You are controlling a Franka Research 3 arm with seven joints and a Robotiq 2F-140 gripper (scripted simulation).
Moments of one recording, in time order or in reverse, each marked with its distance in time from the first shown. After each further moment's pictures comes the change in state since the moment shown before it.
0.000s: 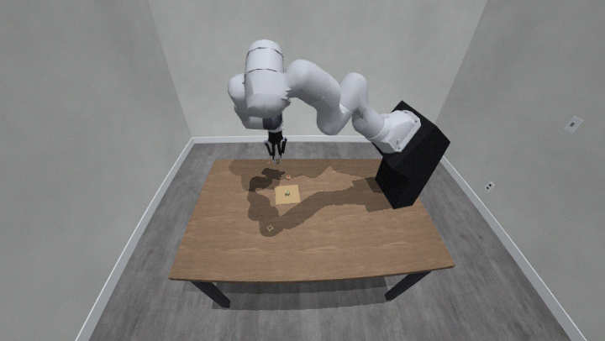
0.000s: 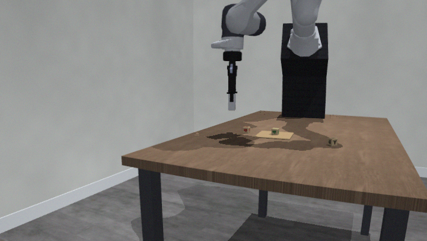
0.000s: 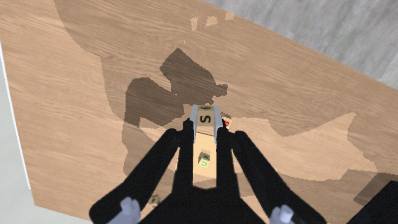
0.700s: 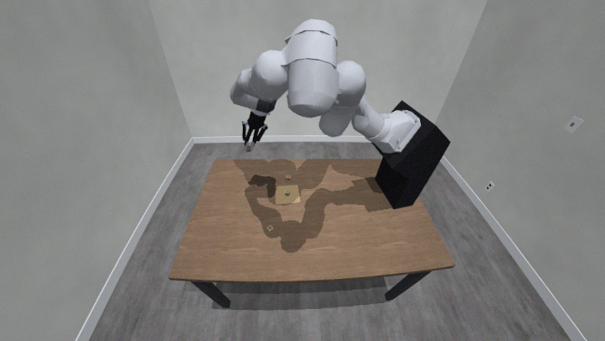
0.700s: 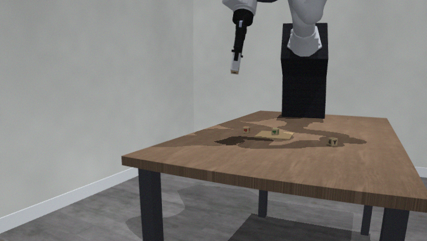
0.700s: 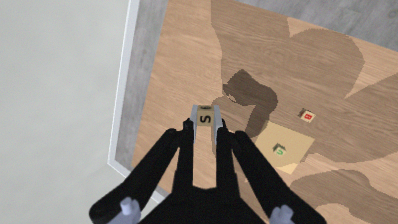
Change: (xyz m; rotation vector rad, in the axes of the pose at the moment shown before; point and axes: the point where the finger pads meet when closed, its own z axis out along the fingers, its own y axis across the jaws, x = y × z) arm -0.023 -0.152 -0.150 0.353 0.119 -0.003
